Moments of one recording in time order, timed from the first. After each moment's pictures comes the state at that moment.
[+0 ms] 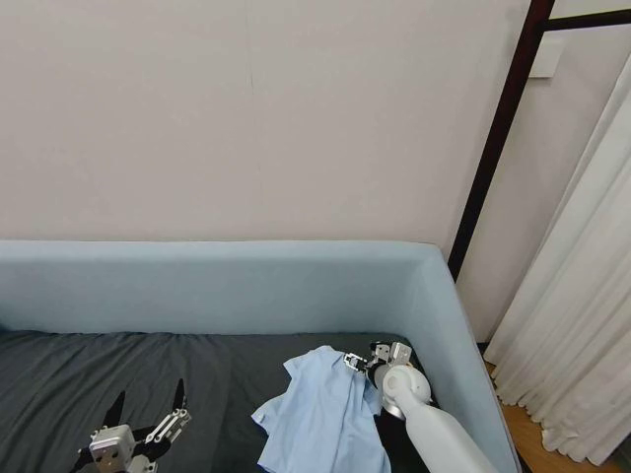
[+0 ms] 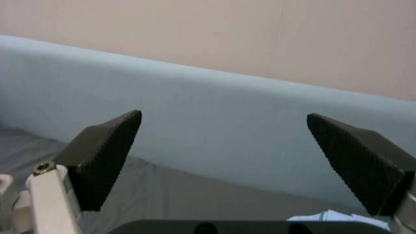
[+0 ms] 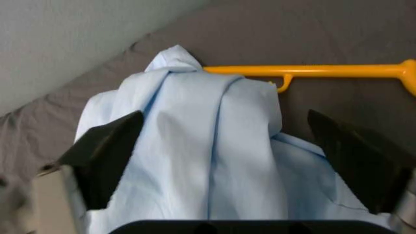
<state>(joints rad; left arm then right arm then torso) 1.87 -1.48 -0.65 -2.28 -0.26 -0.16 -0.16 -0.68 1.38 0.10 1.12 1.02 -0.47 0.37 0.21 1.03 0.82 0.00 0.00</state>
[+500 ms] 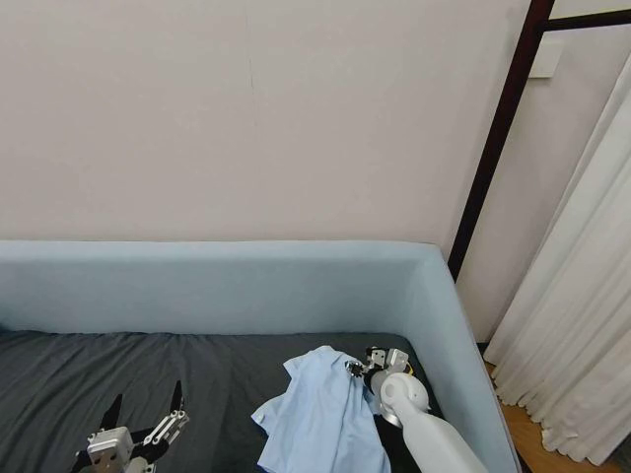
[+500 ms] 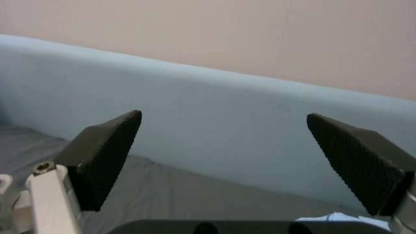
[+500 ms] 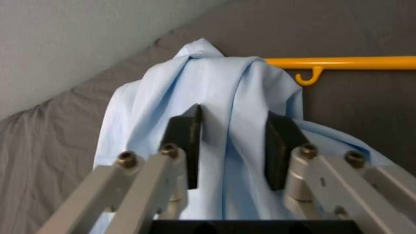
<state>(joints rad) 1.87 -1.48 -0.65 -2.27 -0.26 -0.18 -0.18 -0.72 1.38 0.10 1.15 0.99 -0.44 0.27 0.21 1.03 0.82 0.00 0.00</state>
